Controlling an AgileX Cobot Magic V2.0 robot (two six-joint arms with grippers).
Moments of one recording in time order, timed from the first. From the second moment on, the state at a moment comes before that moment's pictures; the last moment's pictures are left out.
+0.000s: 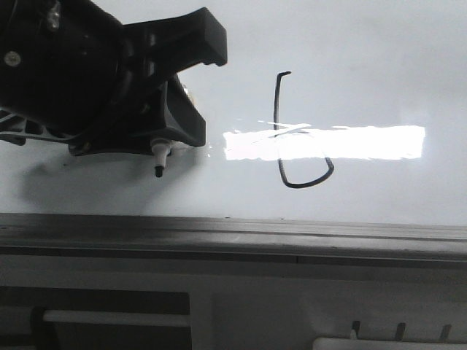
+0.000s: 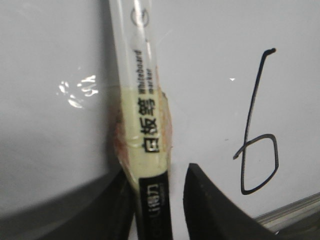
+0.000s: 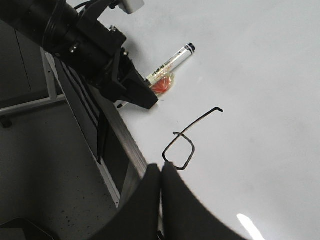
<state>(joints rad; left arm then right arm) -0.89 1.35 -0.69 -1.69 -0.18 1.05 1.03 0.62 -0.87 -0.28 0.81 0.00</state>
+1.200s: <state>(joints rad) -0.88 1.08 -0.71 -1.53 -0.36 1.09 1.03 0.62 -0.87 -0.29 0.81 0.00</state>
